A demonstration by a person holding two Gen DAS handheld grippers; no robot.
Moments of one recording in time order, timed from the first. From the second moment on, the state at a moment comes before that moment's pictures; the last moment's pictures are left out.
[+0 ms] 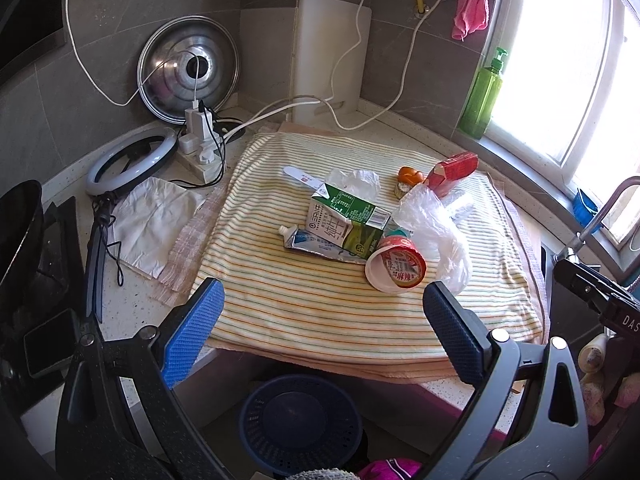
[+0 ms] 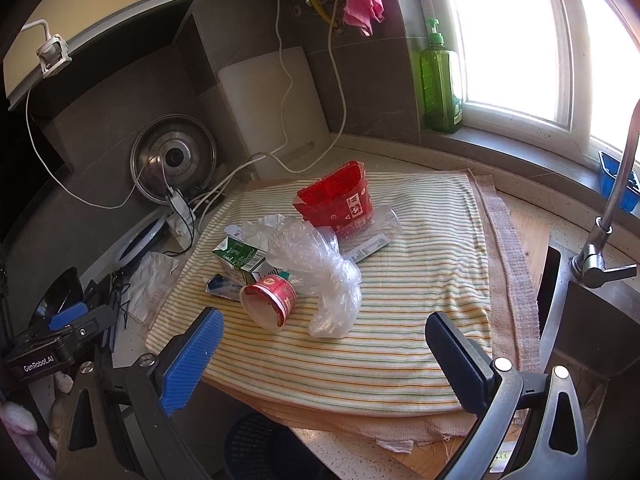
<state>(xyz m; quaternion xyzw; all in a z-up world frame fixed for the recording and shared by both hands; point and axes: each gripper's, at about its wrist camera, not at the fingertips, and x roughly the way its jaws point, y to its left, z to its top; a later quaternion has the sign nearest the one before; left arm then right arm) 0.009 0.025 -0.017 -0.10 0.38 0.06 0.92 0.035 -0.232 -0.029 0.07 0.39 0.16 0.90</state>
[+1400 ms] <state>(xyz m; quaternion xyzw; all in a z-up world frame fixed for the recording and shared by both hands) 0.156 -0.002 -0.137 -0.13 0.51 -0.07 0.85 0.178 -0.224 -0.149 0.12 0.56 0.22 0.79</state>
